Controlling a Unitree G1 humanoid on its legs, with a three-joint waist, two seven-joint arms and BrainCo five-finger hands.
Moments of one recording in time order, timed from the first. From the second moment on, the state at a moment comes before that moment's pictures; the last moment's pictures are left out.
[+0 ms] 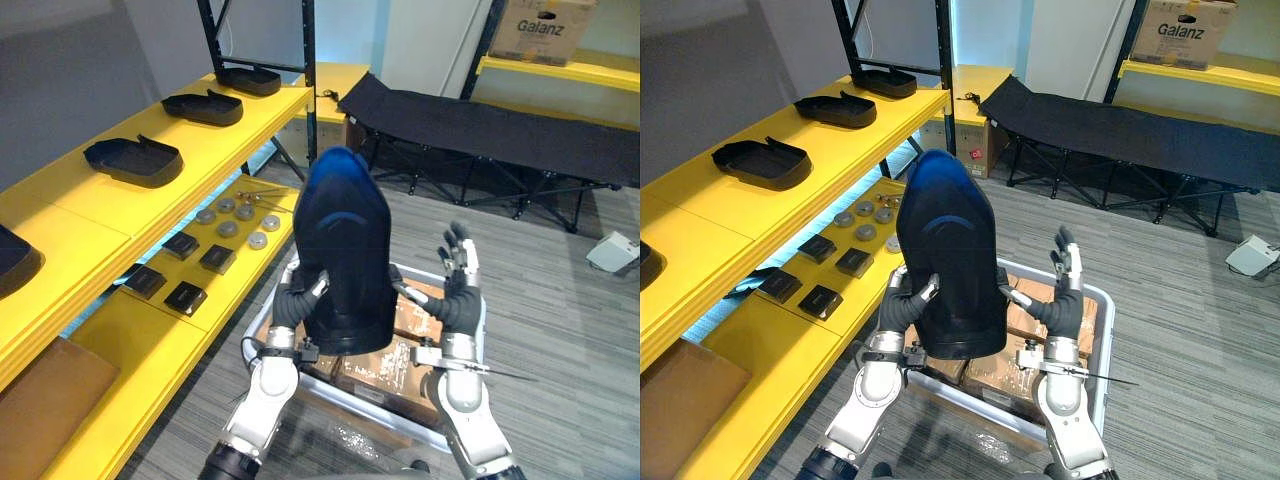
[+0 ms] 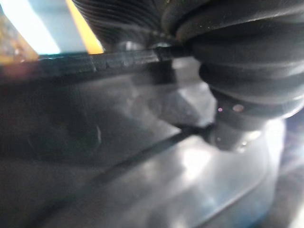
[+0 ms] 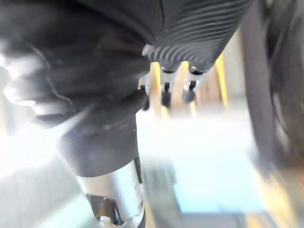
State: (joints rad) left arm 0.07 0.14 -0.21 -0.01 0.16 -0.29 0.39; right arm 0.11 -0.07 -0.04 -0.15 0.17 -0.51 -0.48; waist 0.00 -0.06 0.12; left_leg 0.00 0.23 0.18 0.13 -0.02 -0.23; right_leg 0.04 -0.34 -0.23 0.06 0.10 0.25
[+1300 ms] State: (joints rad) left arm 0.30 0.14 -0.16 -0.10 -0.11 -0.28 0.15; right arm 0.21 -0.09 -0.02 0.01 0.09 -0.55 -0.40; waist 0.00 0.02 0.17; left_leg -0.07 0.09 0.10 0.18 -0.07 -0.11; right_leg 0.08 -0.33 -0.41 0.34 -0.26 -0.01
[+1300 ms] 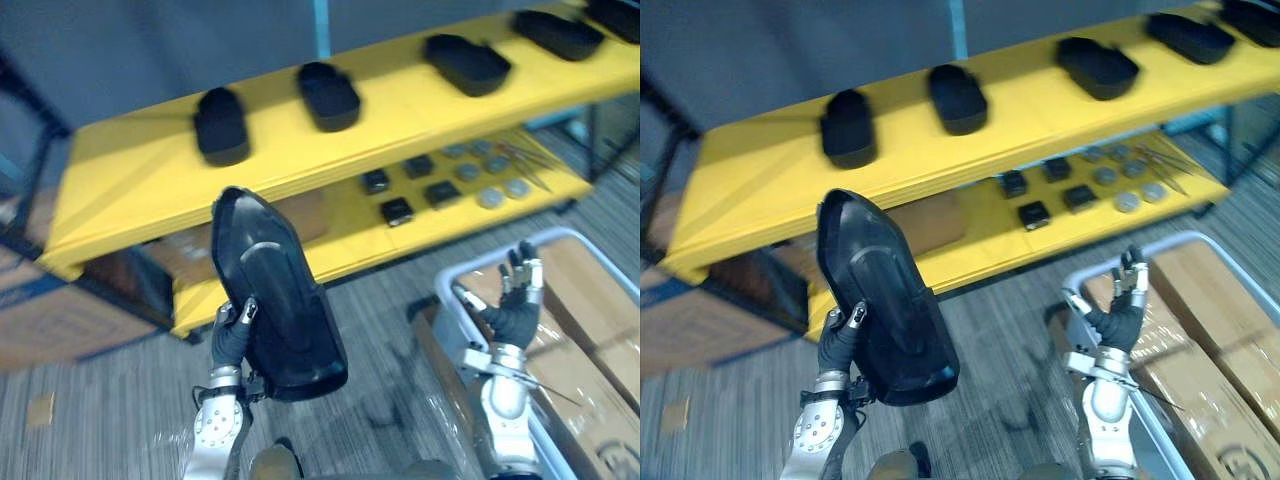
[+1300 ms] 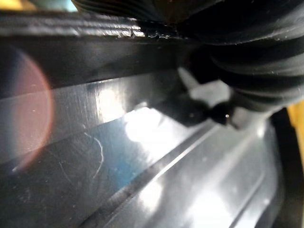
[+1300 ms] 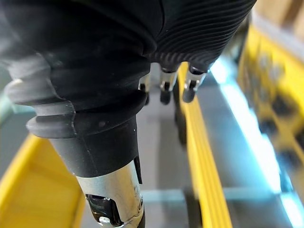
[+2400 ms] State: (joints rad) left arm 0.21 0.14 0.02 -0.29 -0.02 -0.36 0.19; right arm 0.18 -0.09 0.02 -0.11 0.09 -0.58 -0.23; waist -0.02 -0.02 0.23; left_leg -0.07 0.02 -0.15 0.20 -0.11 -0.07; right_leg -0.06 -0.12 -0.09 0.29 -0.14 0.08
